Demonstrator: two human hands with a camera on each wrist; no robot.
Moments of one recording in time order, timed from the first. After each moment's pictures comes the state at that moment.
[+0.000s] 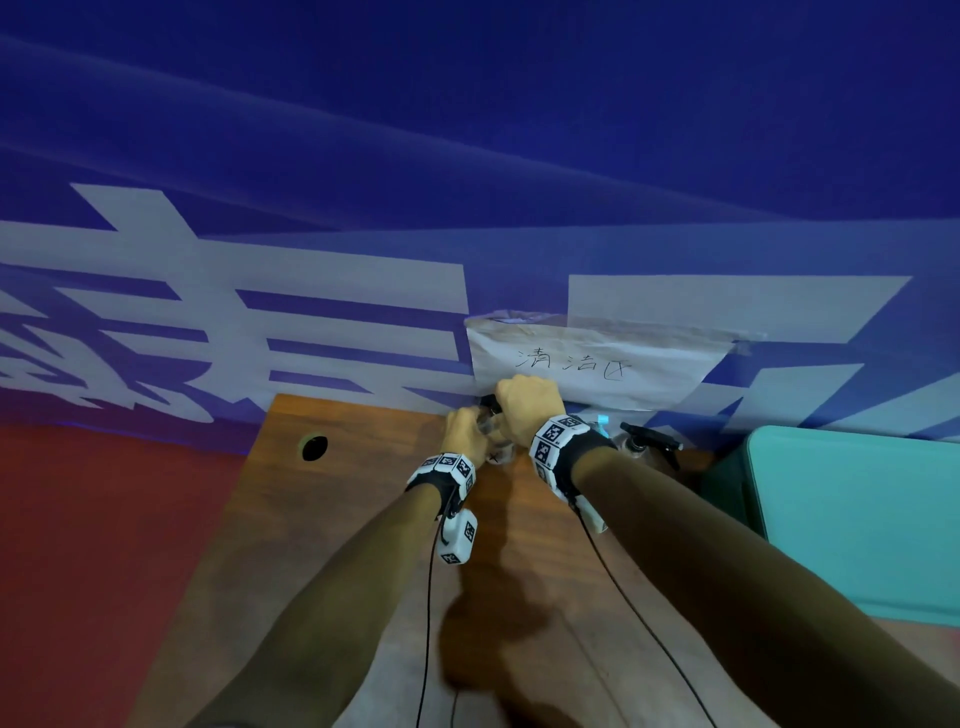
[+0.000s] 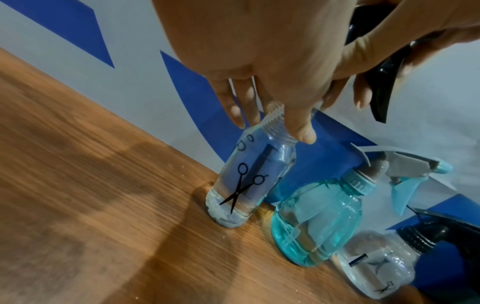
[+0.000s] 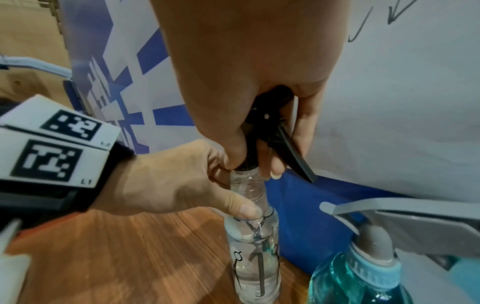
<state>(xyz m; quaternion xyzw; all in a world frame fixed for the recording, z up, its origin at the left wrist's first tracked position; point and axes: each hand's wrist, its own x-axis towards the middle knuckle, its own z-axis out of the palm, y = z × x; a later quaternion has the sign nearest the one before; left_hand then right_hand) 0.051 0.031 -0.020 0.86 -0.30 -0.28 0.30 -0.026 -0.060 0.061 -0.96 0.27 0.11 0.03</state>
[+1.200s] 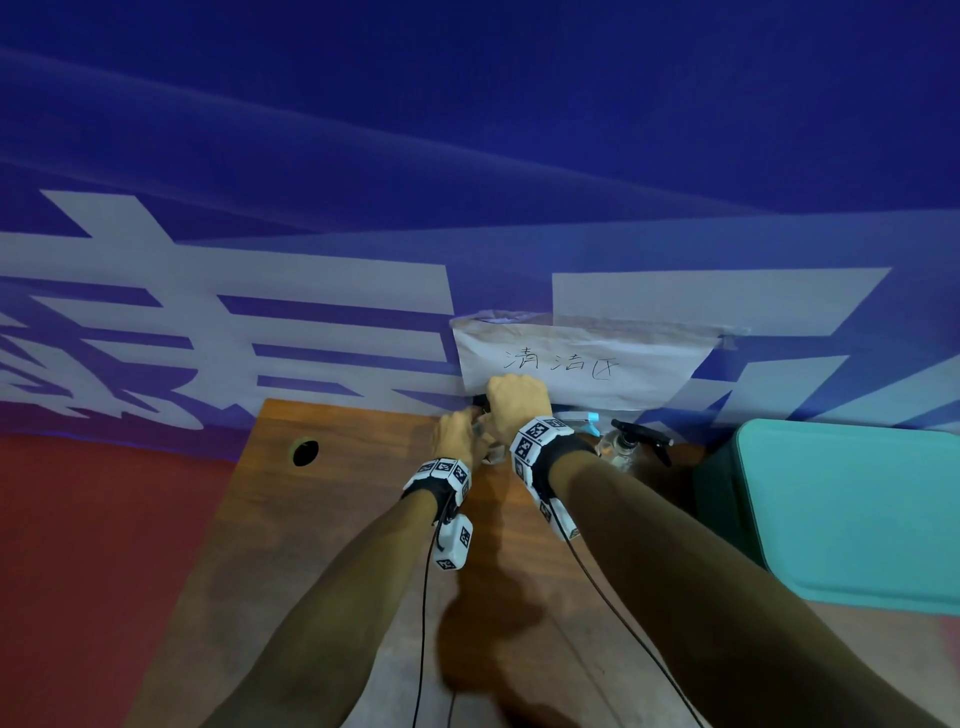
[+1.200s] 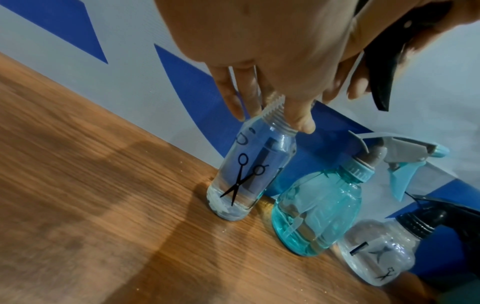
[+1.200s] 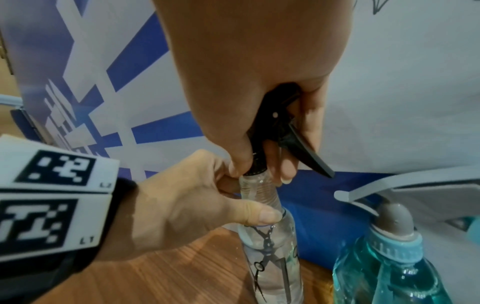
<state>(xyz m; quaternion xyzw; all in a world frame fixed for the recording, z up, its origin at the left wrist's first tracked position) 0.050 0.029 -0.026 0.89 -0.34 -0.23 0.21 -0.021 -0.054 0.058 -0.94 0.32 0.10 0.04</state>
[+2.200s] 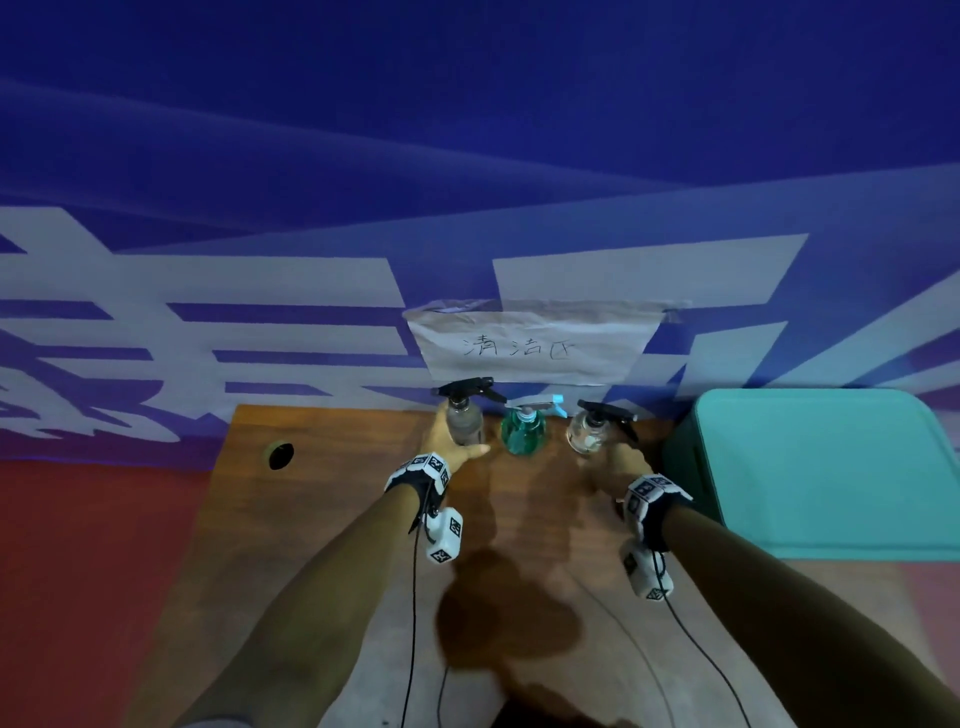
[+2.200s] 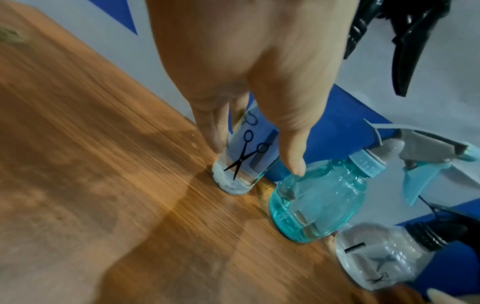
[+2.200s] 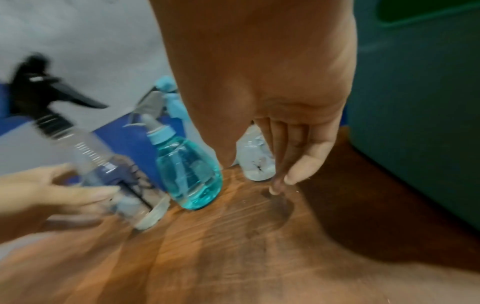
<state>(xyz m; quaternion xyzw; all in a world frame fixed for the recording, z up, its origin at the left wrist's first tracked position) 0.045 0.027 -0.108 0.80 -0.23 -0.41 0.36 -0.224 -0.108 -0.068 -0.71 0.60 0.12 0.35</state>
